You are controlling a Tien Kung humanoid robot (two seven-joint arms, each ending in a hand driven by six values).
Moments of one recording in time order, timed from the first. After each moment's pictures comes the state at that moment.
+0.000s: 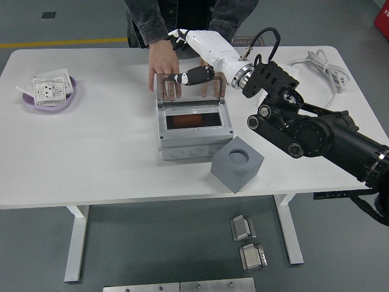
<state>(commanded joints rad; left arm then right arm) -0.04 0.31 -0.53 -0.27 0.43 0.10 0.26 1.09 -0.14 0.44 0.82 -1.58 -0.28 0.13</state>
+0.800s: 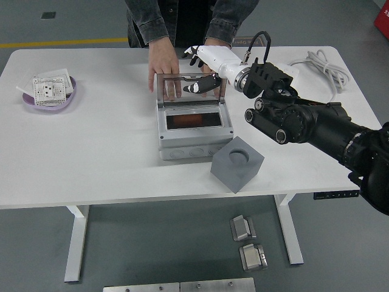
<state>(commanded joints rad) -0.06 0.33 -0.52 -0.28 0.44 0.10 0.26 1.19 -0.04 0.05 0.49 -1.23 -0.25 0.16</state>
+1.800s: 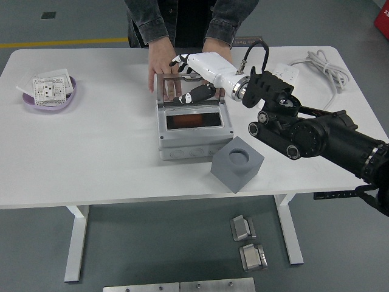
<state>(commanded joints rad) -0.05 0.32 -0.53 -0.28 0.44 0.10 0.26 1.12 -0.13 0.25 0.72 -1.48 -0.25 0.14</state>
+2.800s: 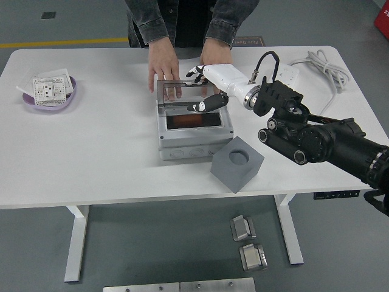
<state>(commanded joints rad) -0.05 0.32 -0.55 -0.28 0.46 0.10 0.26 1.06 -0.19 0.22 0.76 -1.51 -0.25 0.13</state>
